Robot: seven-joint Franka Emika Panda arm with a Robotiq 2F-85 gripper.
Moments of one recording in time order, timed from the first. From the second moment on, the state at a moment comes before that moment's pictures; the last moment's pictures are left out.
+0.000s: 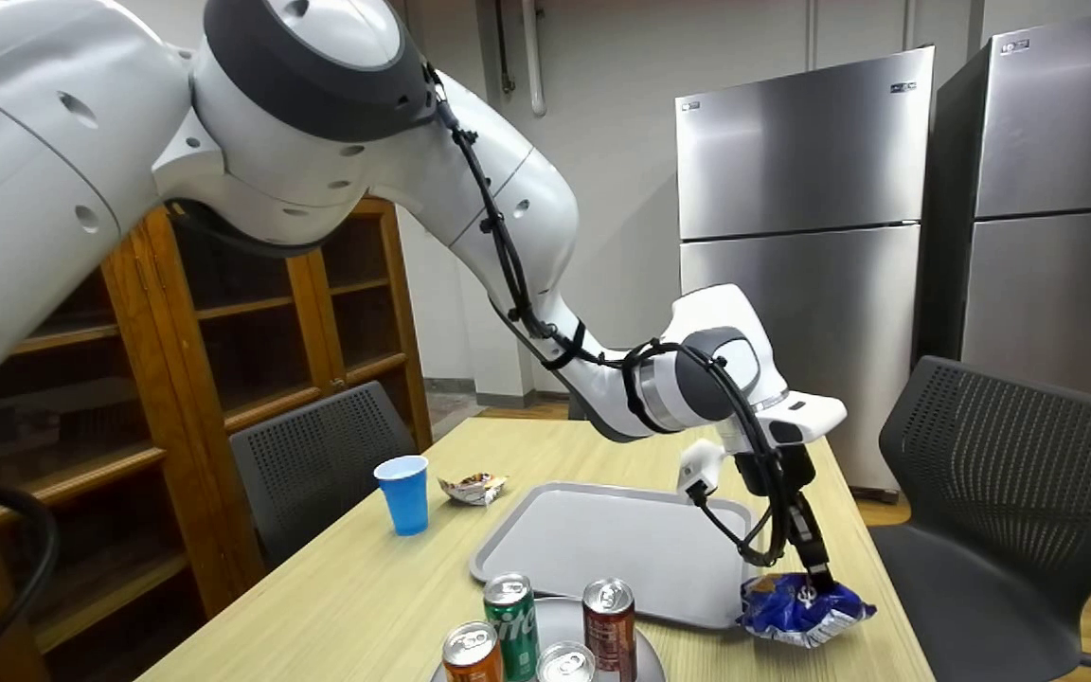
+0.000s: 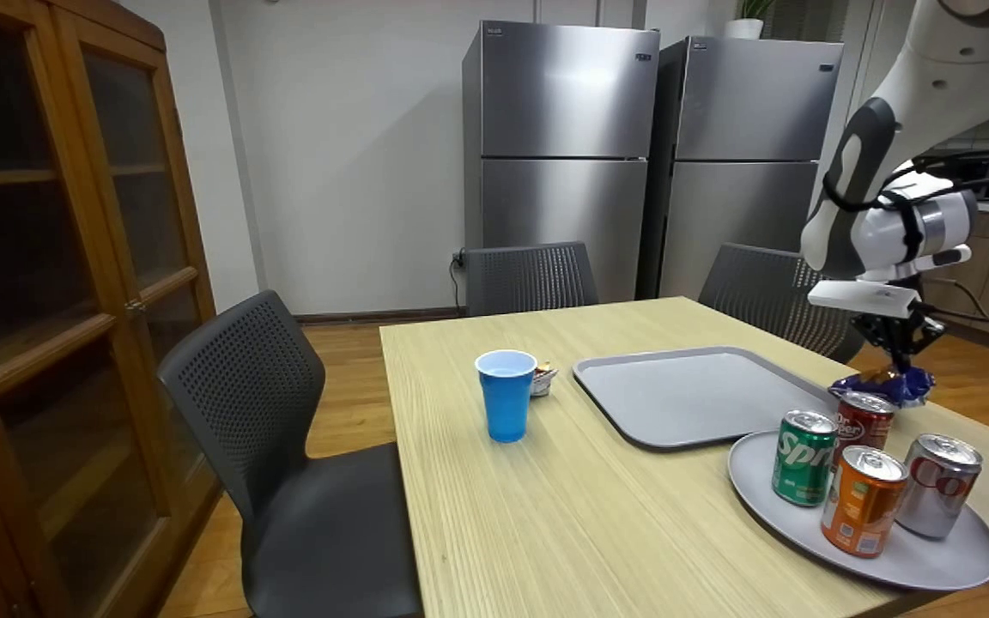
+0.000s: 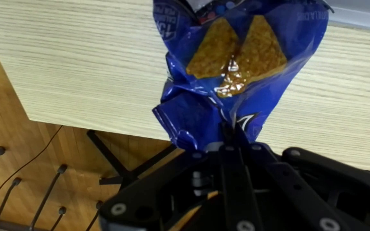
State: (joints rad) arm -0.09 0.87 -0.59 -1.73 0.07 2.57 0.90
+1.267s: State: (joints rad) arm -0.04 0.74 -0.53 -1.73 -0.02 2.57 0.84
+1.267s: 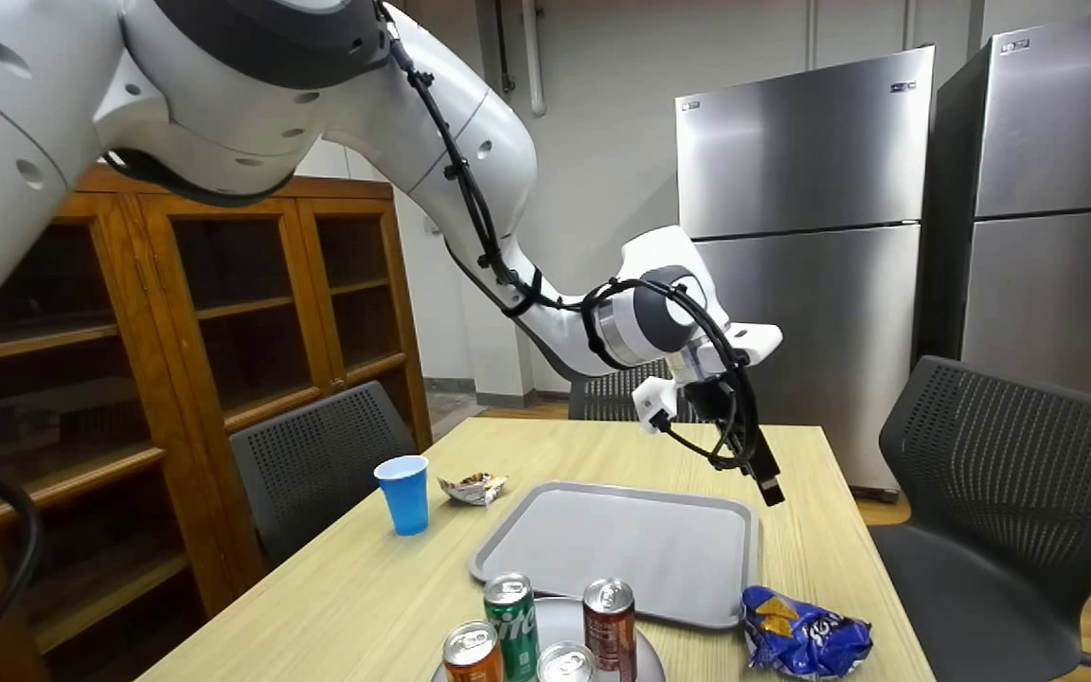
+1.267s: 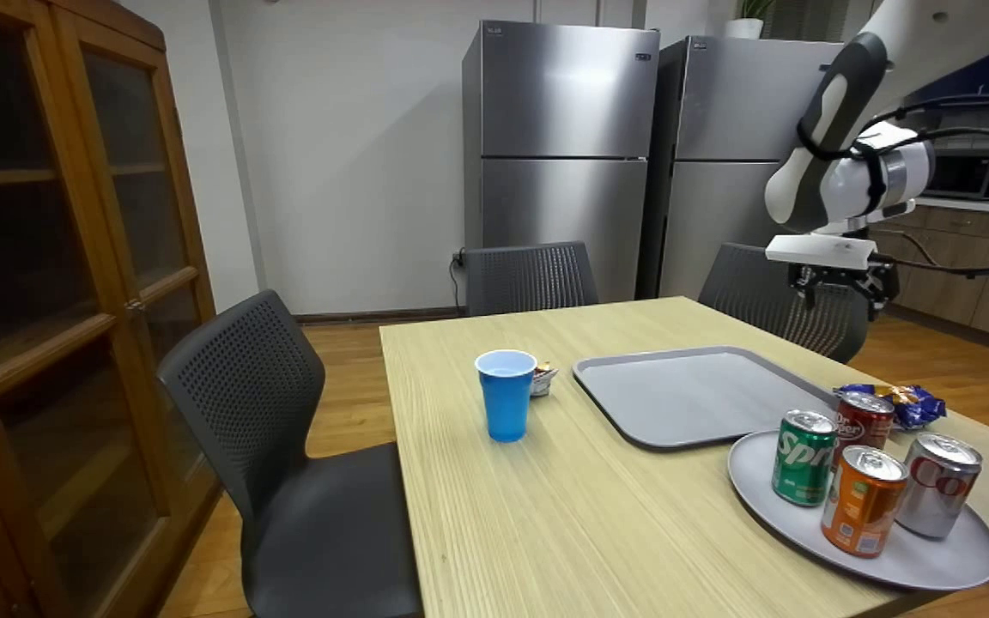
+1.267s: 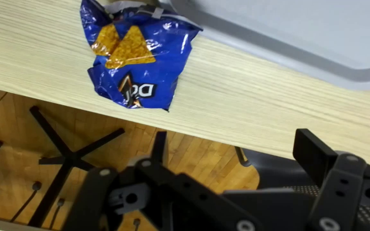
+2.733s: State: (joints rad) arm -0.19 0.36 -0.22 -2.26 0.10 2.64 0.12
